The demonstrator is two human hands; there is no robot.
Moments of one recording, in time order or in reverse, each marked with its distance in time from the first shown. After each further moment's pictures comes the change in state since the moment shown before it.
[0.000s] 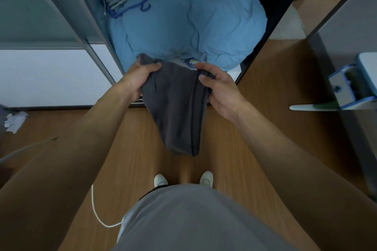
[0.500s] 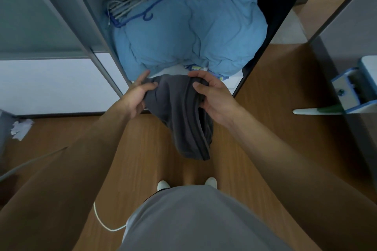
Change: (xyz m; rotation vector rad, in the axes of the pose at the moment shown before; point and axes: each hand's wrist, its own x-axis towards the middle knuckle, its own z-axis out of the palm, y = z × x) left_hand 0.004 -0.033 -0.027 0.000 -0.097 -0.020; right_hand 0.004 0.004 0.014 0.076 -0.077 0.021
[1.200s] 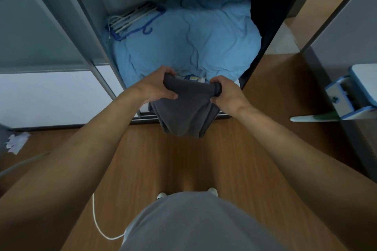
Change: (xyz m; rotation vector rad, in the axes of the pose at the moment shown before) left_hand -0.004 0.070 0.044 0.923 -0.141 0.261; right_hand 0.010 -0.031 -0.036 -1.152 0.235 -0.129
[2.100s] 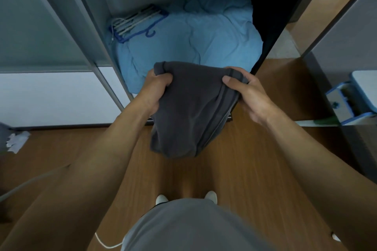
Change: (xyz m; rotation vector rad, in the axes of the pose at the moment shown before) left_hand -0.026 0.029 0.016 -0.896 0.364 -0.078; right_hand -0.013 0.002 -0.036 0.920 -0.051 -0.034
